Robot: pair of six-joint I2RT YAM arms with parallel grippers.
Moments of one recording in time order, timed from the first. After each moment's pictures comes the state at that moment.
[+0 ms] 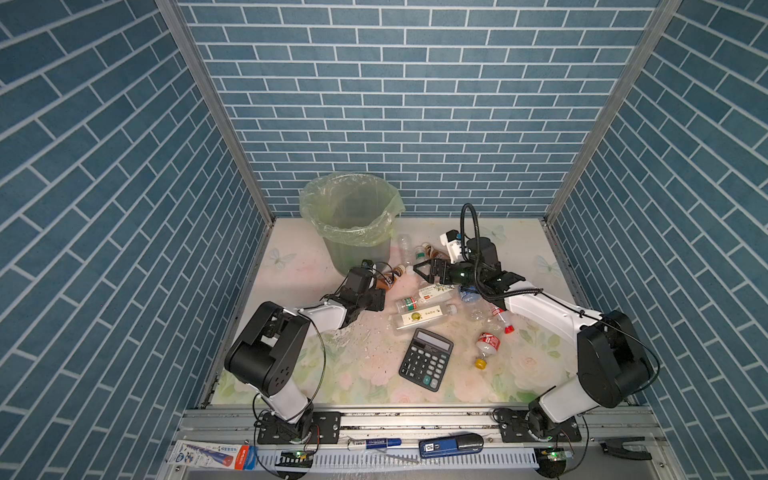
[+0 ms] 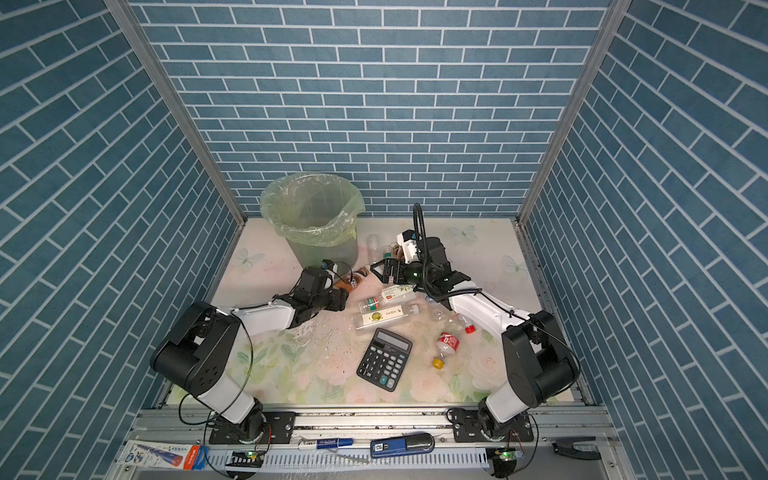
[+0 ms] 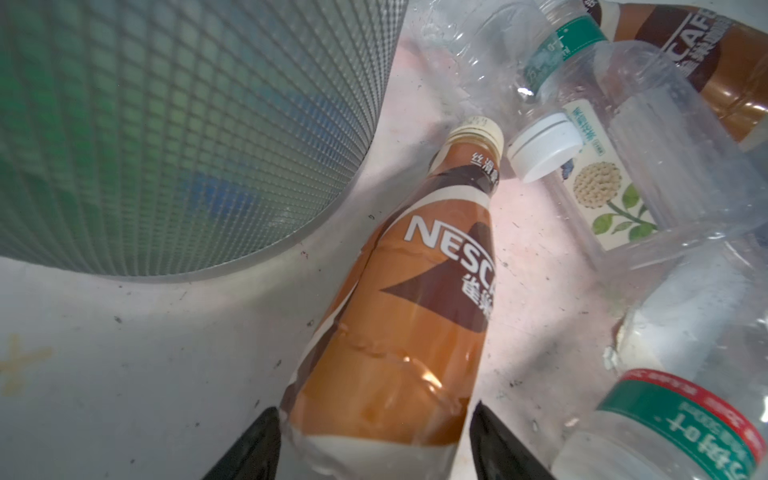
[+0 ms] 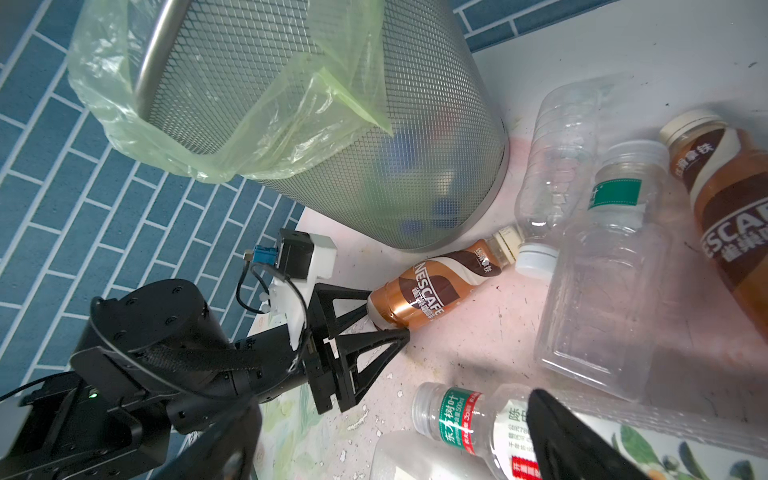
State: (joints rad) left arm -0.47 1.63 0.74 0.12 -0.02 -0.25; right arm 0.55 1.55 1.02 0.05 -0.50 0.55
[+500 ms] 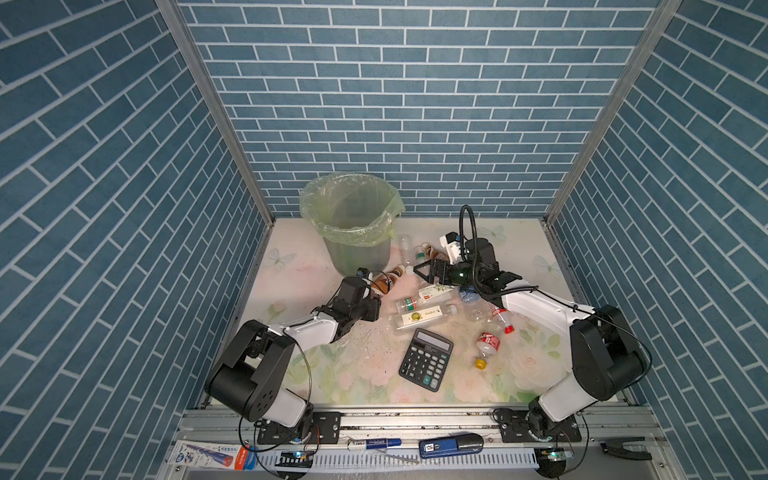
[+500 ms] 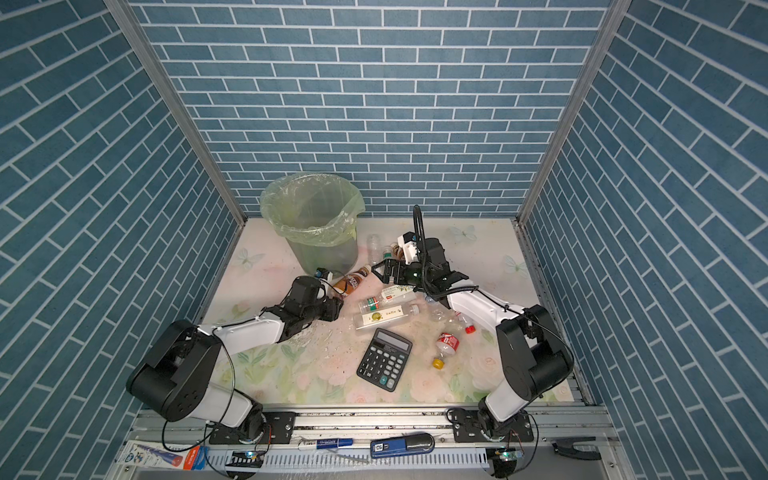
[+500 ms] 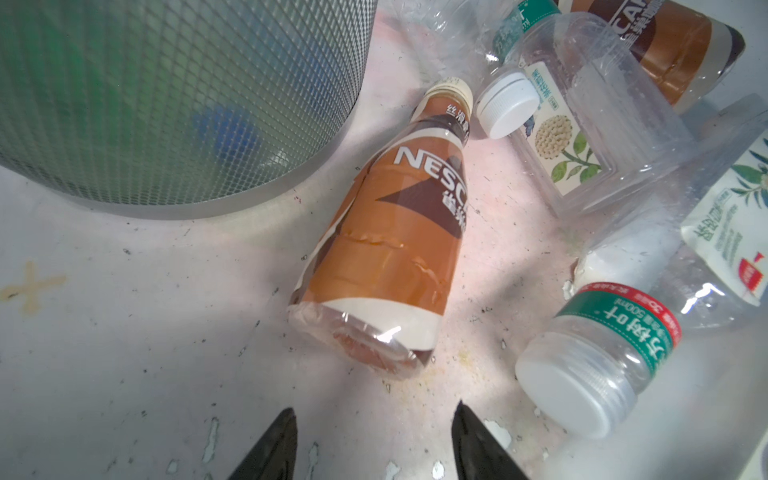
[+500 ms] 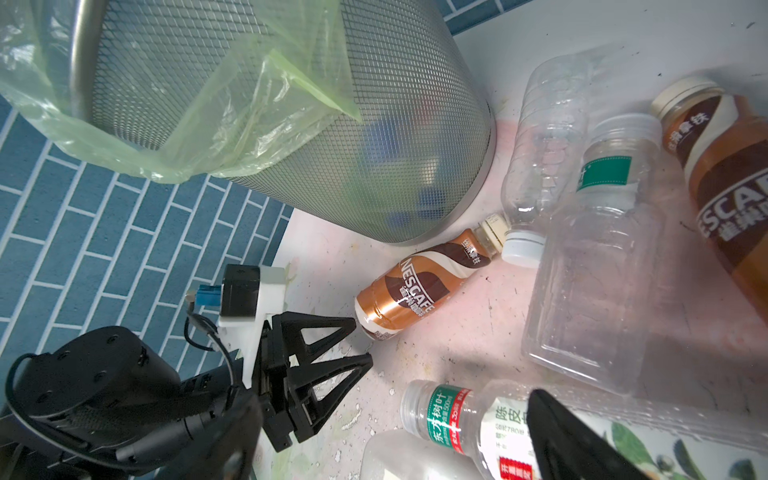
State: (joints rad) left arm -0.47 1.49 0.61 0.11 0.02 -0.26; right arm 0.54 1.59 1.02 0.05 -0.52 0.58
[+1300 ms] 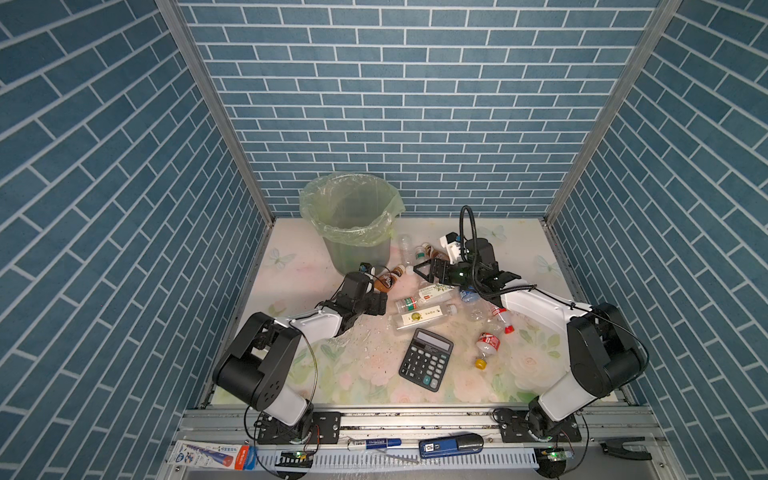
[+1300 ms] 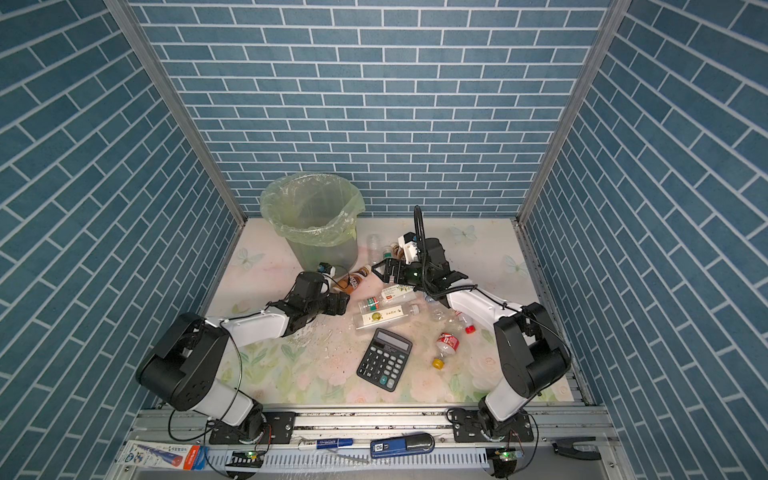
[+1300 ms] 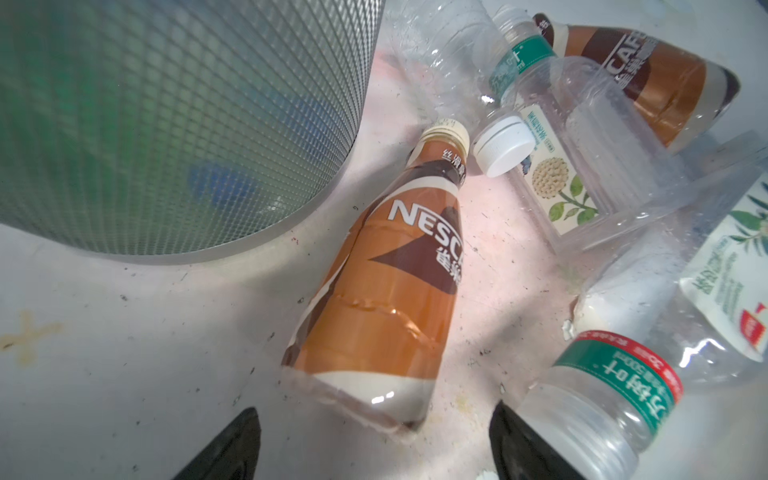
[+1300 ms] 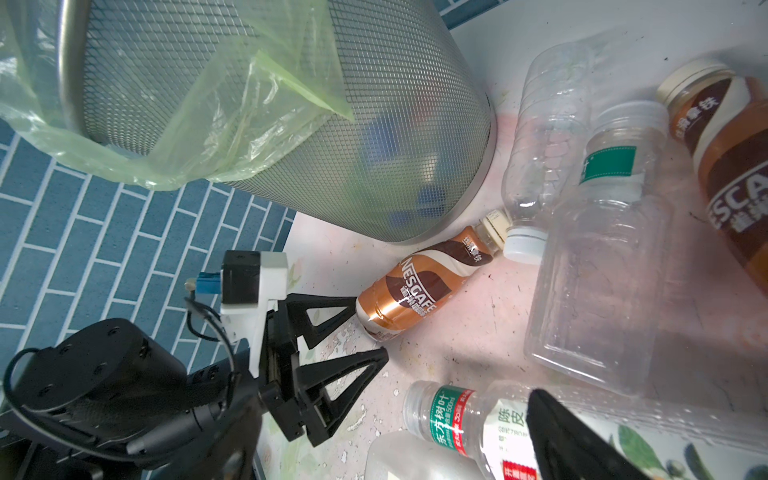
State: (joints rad) left arm -0.47 1.59 0.70 0.15 0.00 -0.26; right arm 0.53 1.61 1.02 0.07 -0.54 0.61
